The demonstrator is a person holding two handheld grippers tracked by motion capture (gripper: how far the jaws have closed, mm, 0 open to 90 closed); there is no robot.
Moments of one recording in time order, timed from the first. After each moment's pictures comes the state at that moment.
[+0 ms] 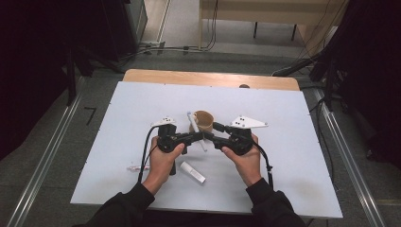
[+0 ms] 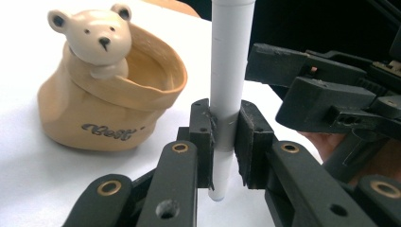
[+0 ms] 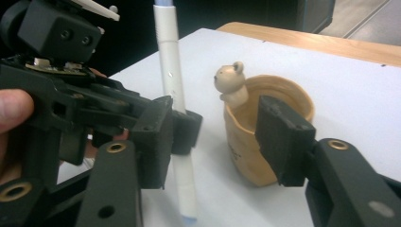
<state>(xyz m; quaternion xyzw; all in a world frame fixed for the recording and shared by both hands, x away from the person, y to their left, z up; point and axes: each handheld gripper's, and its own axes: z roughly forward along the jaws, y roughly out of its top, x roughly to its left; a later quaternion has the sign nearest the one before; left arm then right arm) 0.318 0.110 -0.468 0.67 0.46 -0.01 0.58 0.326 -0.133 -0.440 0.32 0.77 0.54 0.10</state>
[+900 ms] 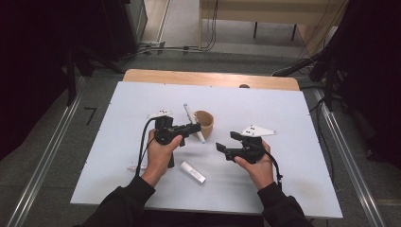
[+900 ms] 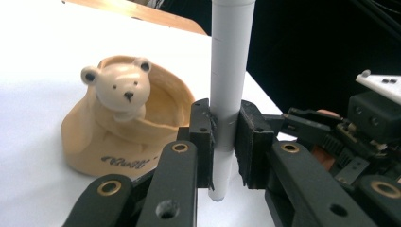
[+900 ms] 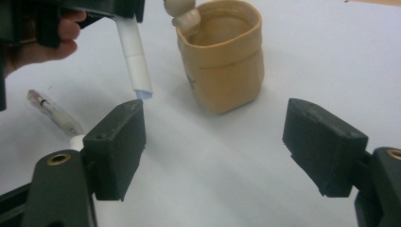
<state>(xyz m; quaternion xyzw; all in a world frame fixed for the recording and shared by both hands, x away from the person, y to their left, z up) 0.332 0.117 -0.451 0.66 0.47 -0.01 0.59 0.321 -0.169 -0.469 0.36 0.79 0.48 0.11</state>
